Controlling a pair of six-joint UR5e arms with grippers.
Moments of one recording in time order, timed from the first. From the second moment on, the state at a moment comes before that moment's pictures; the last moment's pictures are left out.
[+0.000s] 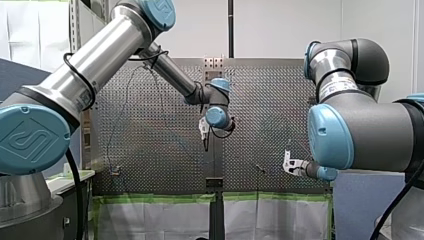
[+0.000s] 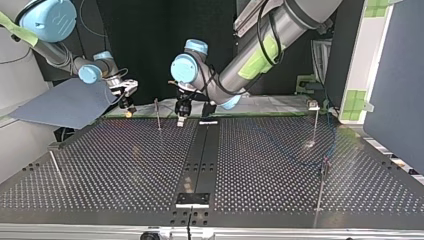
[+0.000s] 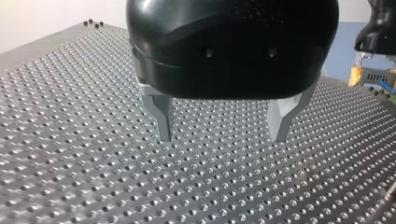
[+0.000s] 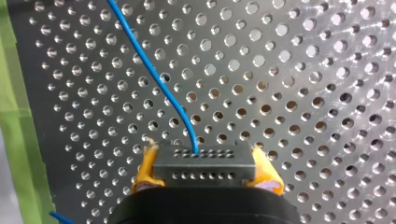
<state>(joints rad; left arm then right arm) -0.69 -2.25 -1.40 -2.76 -1.95 -1.79 1.60 -0.55 1.52 -0.83 0.95 1.70</state>
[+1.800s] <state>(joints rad) -0.68 -1.68 -1.97 -2.56 -1.97 -1.85 1.57 -0.72 1.62 -0.79 1.04 1.55</state>
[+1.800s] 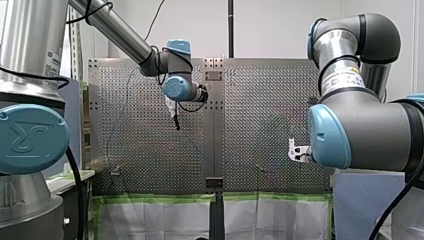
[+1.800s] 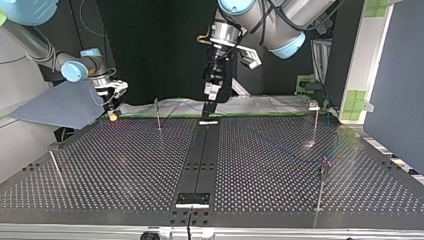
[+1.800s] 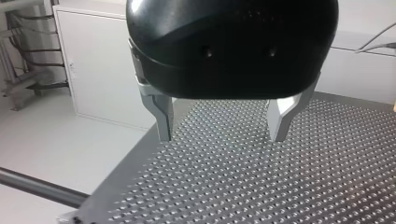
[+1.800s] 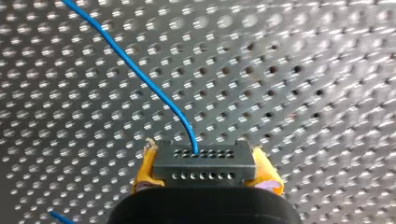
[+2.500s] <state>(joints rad) -0.68 -1.74 -2.21 -2.42 -2.03 -1.86 1.59 -0.73 1.62 -0.82 1.01 1.57</state>
